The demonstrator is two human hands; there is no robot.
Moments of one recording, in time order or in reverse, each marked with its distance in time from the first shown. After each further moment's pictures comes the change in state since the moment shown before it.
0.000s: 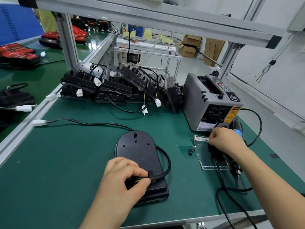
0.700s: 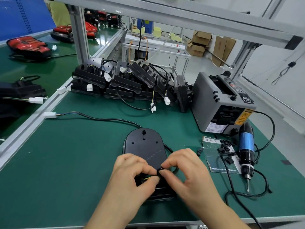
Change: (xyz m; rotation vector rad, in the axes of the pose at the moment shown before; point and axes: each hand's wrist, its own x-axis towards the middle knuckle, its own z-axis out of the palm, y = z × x) left_hand 0.001 0.004 -0.001 -0.018 -0.004 -0.018; right_hand -0.148 -0.104 0.024 0.652 0.375 -0.840
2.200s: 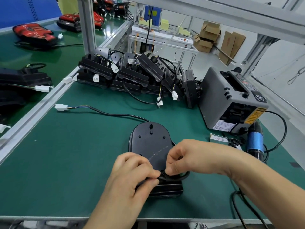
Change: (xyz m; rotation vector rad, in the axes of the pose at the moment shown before) left_hand -0.014 -0.024 -0.003 0.128 0.084 0.269; right_hand 0.073 -0.008 -0.027 0.045 -1.043 0.528
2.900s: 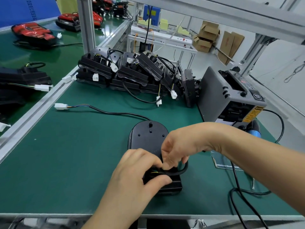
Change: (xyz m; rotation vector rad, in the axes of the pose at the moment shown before) left_hand 0.011 0.012 0.004 0.015 -0.015 -0.078; right_hand 0.024 -0.022 -0.021 -0.159 -0.261 0.062
